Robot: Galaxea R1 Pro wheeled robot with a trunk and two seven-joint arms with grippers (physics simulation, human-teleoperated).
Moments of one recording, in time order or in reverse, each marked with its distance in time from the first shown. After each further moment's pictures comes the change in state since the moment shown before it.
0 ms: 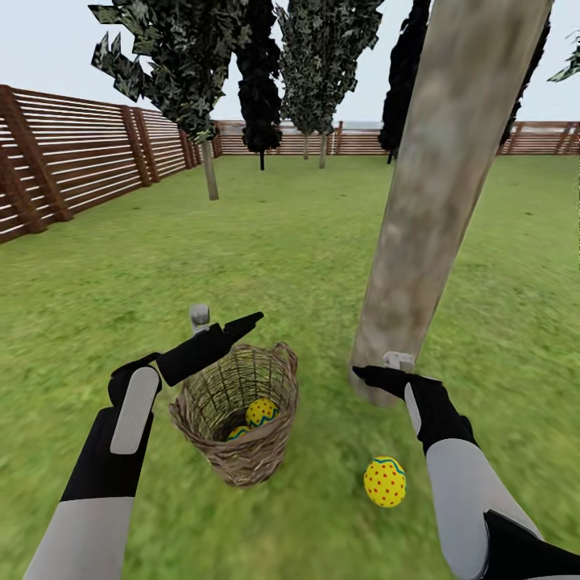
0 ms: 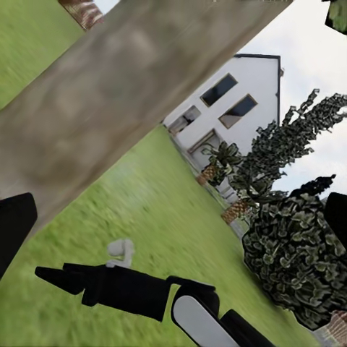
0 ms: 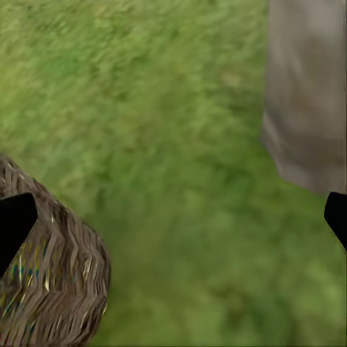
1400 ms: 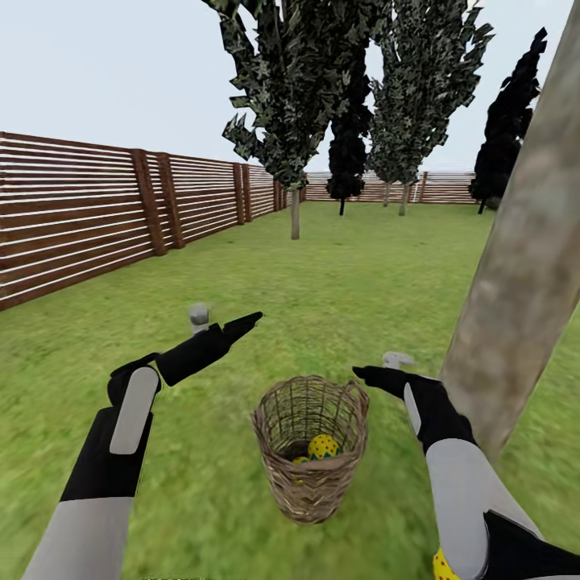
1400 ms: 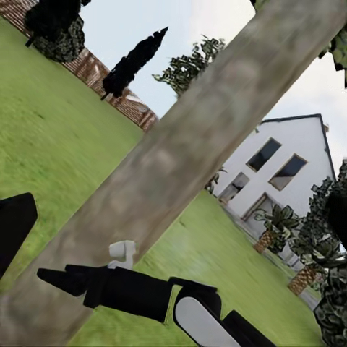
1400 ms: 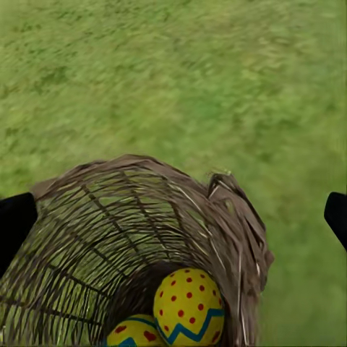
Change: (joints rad) left arm 0.000 0.002 0.001 0.000 -0.002 -0.004 -0.001; right arm 0.000 0.000 0.005 0.002 0.004 0.000 -0.003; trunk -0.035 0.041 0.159
